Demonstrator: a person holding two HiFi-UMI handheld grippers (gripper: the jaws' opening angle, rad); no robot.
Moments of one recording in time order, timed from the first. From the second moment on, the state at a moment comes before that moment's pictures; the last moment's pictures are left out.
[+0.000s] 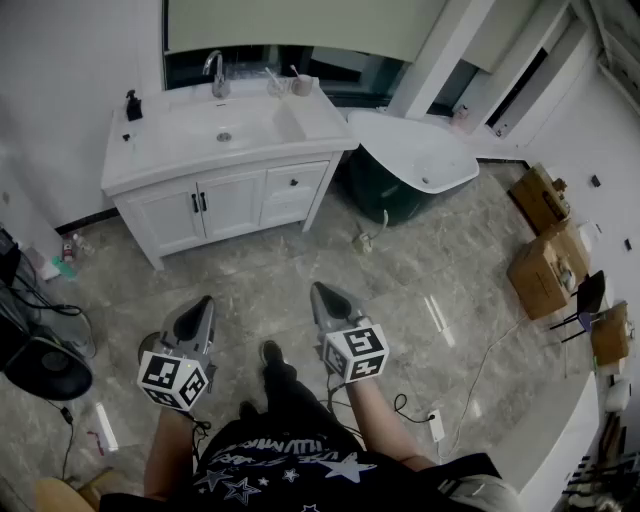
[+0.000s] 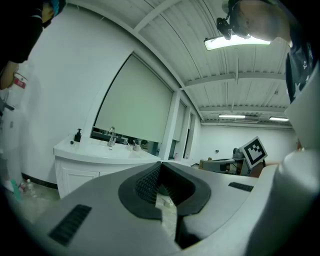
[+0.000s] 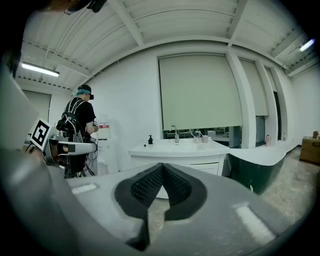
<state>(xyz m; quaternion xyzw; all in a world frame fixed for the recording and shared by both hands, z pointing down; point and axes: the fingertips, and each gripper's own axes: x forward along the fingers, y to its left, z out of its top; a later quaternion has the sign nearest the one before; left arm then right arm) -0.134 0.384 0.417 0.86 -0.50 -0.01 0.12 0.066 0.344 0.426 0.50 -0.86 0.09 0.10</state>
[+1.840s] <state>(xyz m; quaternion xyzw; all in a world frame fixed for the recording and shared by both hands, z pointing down) -0.044 0.143 0.433 0.85 -0.51 0.01 0.13 0.155 0.100 0.460 0.49 -0.86 0.12 0.07</state>
